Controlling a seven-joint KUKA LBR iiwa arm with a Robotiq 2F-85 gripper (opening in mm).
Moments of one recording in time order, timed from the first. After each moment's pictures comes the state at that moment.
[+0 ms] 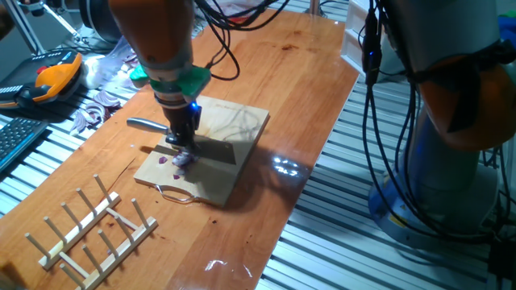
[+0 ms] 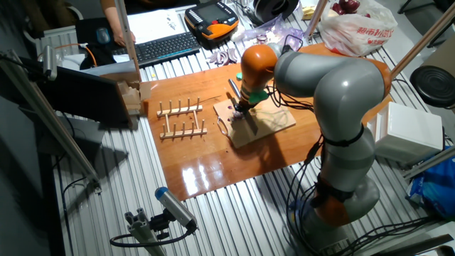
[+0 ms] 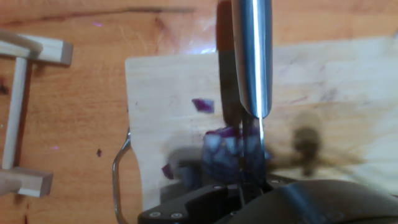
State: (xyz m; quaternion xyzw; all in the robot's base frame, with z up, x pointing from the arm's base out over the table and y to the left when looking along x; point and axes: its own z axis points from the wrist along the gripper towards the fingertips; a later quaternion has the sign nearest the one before) arm 0.533 0.106 0.069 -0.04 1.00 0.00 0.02
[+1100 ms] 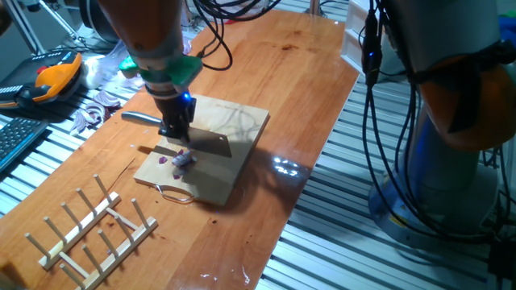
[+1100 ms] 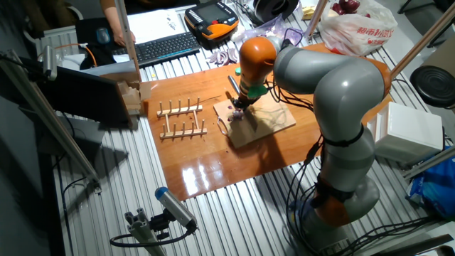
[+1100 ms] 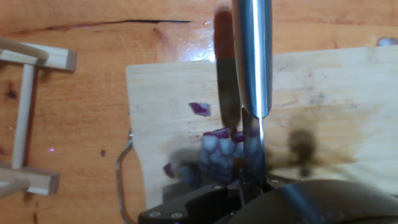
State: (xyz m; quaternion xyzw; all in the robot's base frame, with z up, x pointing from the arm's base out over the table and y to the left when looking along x) arm 0.537 0.119 0.095 -0.02 1.00 -0.01 0.01
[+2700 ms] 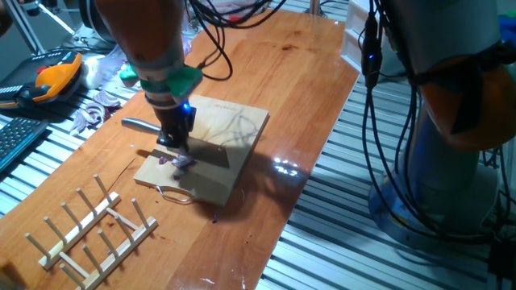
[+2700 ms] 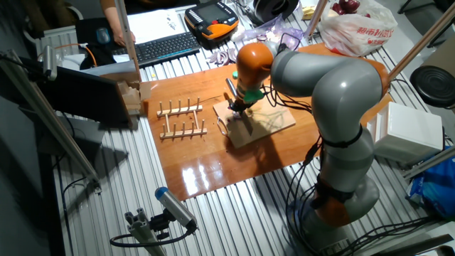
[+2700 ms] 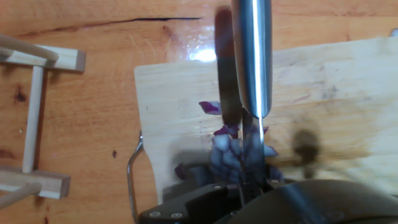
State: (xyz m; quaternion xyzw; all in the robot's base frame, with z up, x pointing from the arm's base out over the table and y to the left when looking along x) arm 0.533 0.132 0.082 -0.01 1.00 -0.01 0.02
